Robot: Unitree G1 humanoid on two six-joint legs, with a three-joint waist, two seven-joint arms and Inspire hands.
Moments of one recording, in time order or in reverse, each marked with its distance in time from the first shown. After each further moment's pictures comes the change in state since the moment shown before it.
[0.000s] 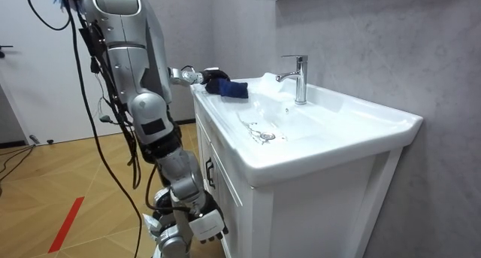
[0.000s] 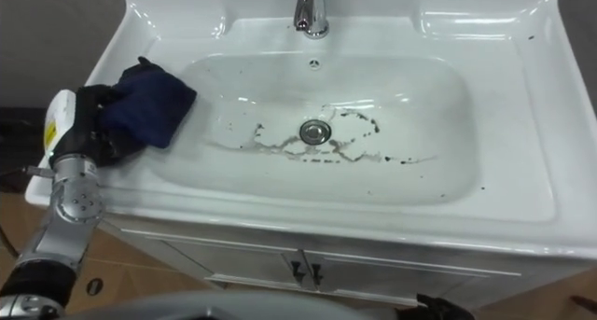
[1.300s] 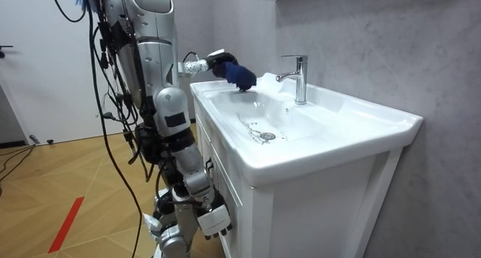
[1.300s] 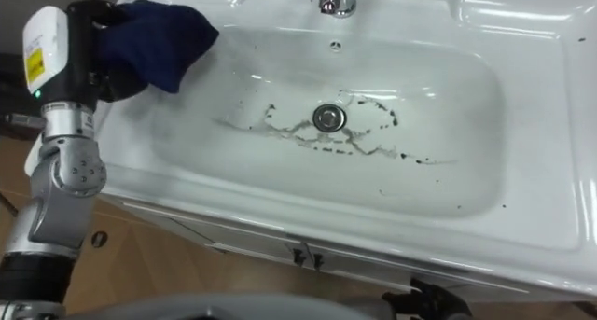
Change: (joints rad) left arm 0.018 -0.005 -0.111 -0.531 0.251 0.067 0.019; right arm -0.021 0.015 0.019 0.029 0.065 -0.076 0.010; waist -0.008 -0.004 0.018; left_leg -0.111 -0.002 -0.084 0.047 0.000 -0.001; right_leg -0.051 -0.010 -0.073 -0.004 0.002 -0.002
